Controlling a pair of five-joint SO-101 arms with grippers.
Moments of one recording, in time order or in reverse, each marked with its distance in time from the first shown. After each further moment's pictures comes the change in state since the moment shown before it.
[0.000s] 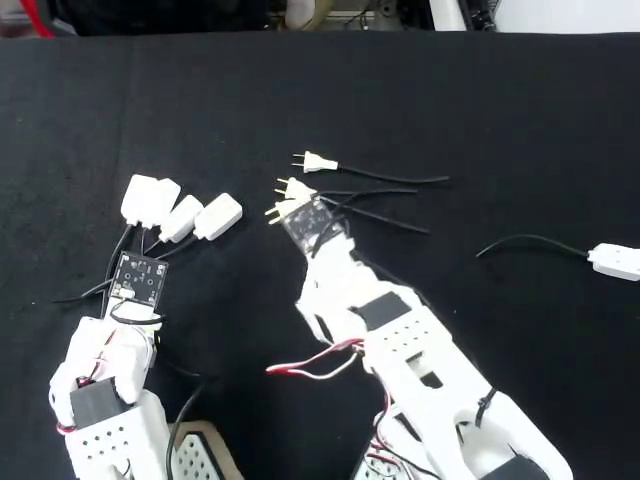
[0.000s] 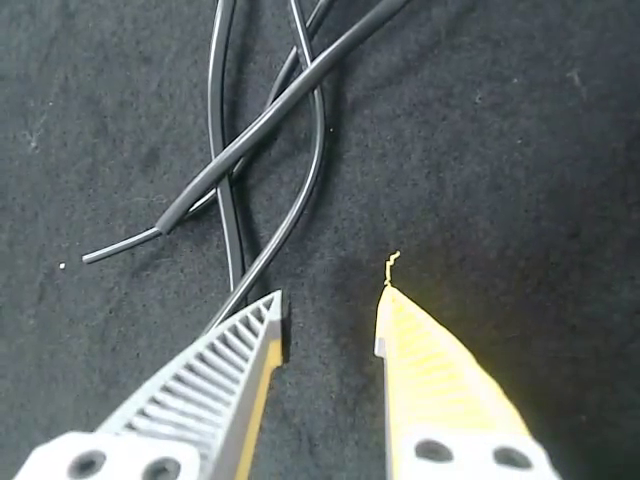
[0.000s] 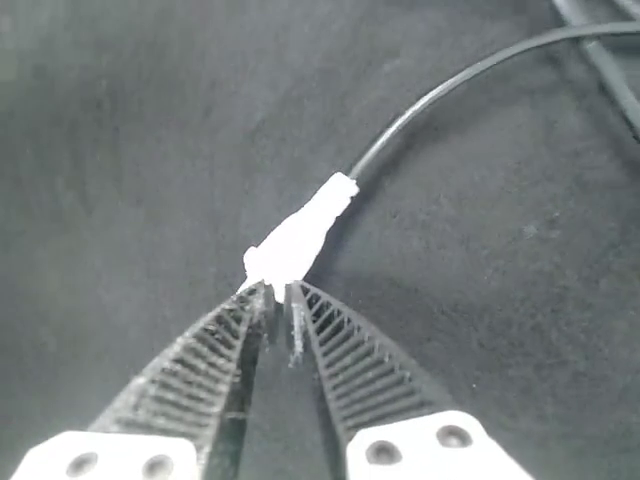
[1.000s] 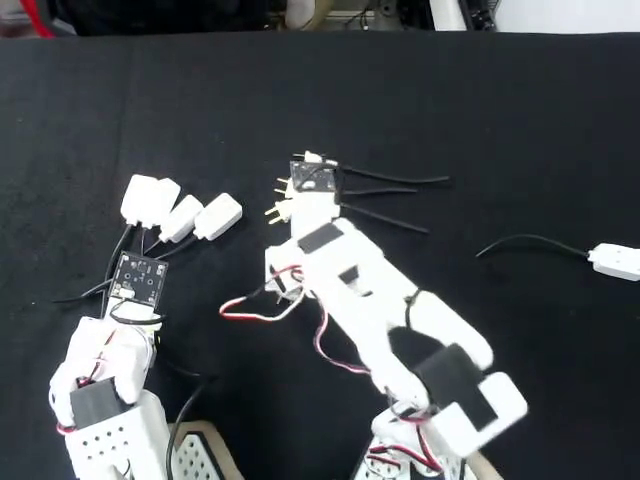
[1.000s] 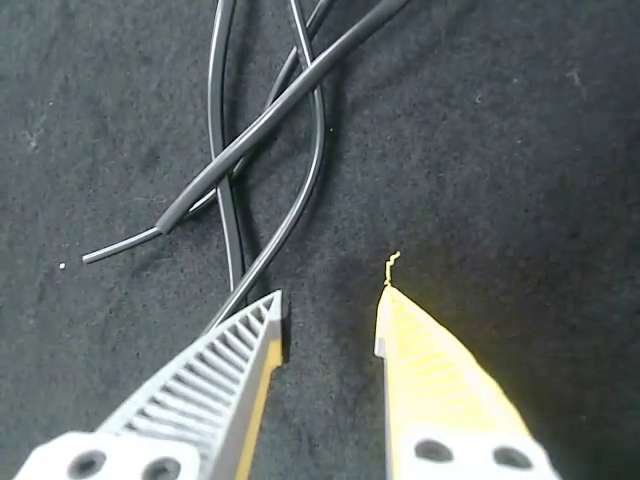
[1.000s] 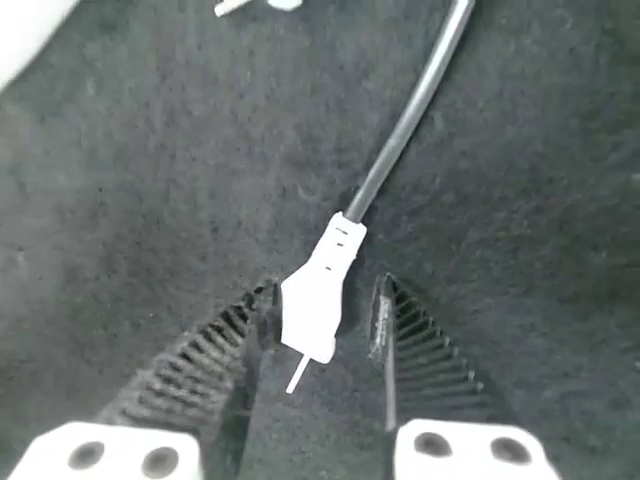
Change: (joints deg) left arm 0.0 0.0 0.0 0.0 0.0; right arm -4.4 37.5 -32.5 11.2 -35.9
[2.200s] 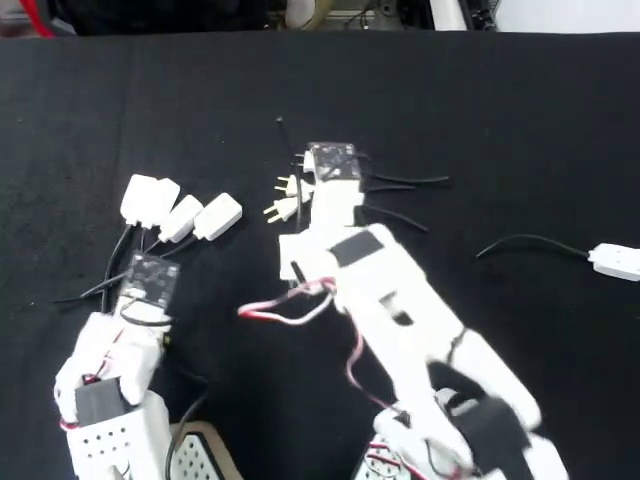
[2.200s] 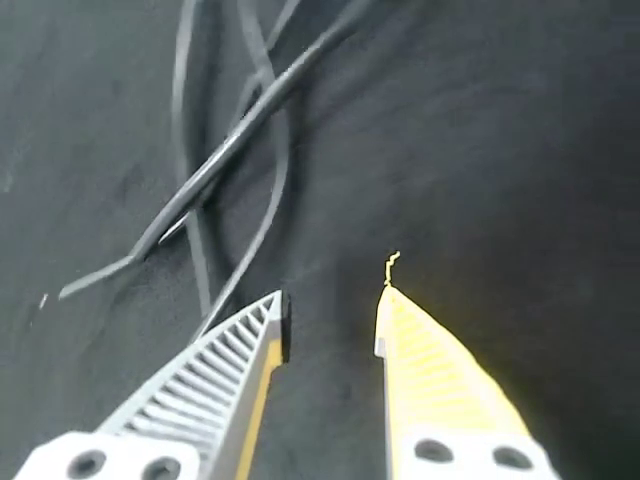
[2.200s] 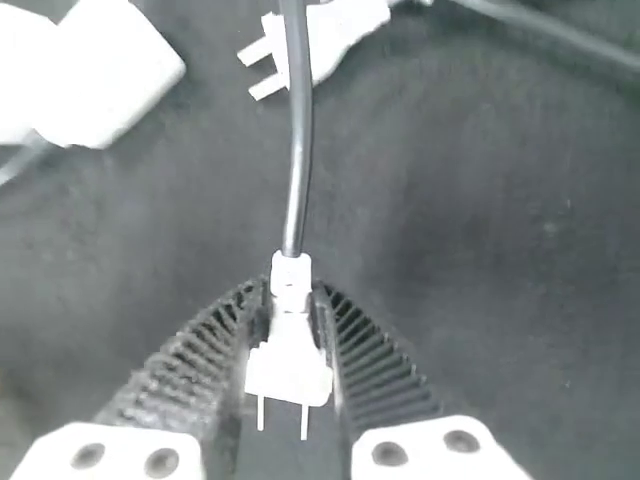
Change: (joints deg) left arm 4.8 0.0 0.0 0.0 0.0; right arm 4.0 -21.8 10.3 -4.7 6.0
